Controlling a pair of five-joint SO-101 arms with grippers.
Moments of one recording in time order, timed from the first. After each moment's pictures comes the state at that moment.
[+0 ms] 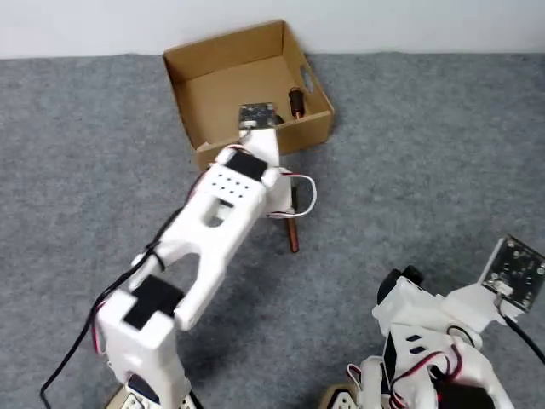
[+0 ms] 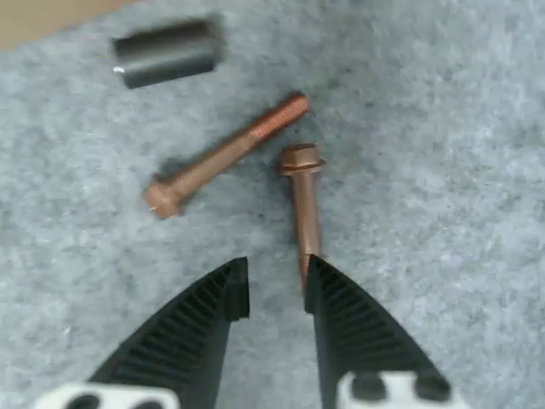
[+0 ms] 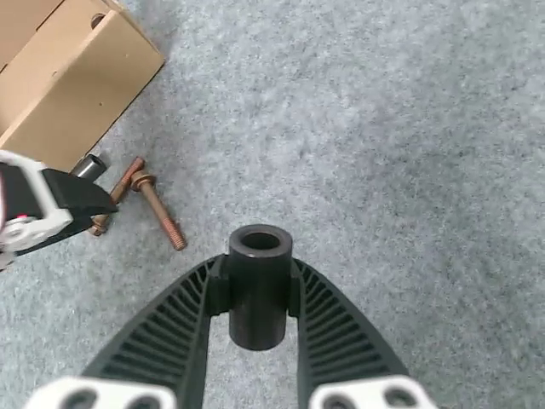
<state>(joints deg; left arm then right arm) 24.8 19.1 -1.3 71.8 38.0 4.0 -84.6 39.7 99.2 -27.9</state>
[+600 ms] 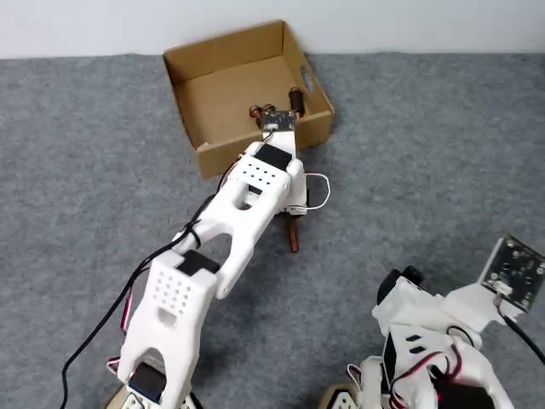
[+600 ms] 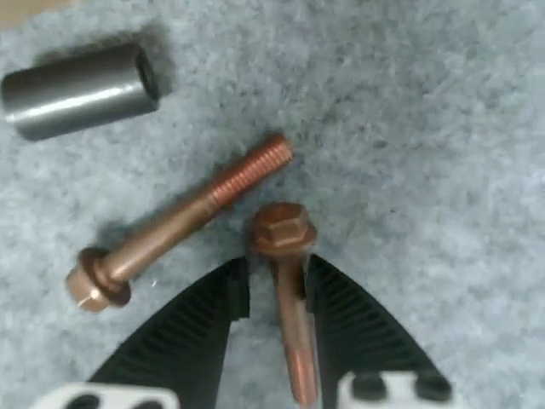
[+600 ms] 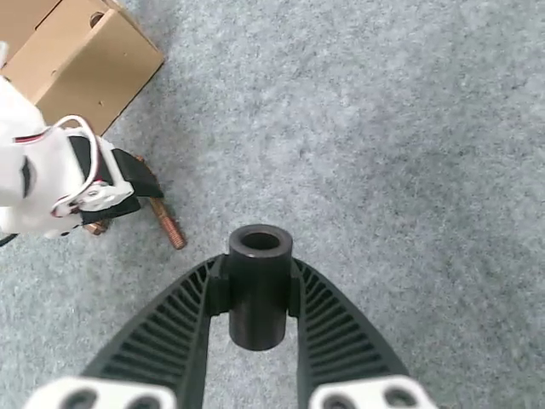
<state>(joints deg) 25.2 45.4 -27.4 77.5 38.0 3.9 -84.6 39.9 99.0 -27.9</state>
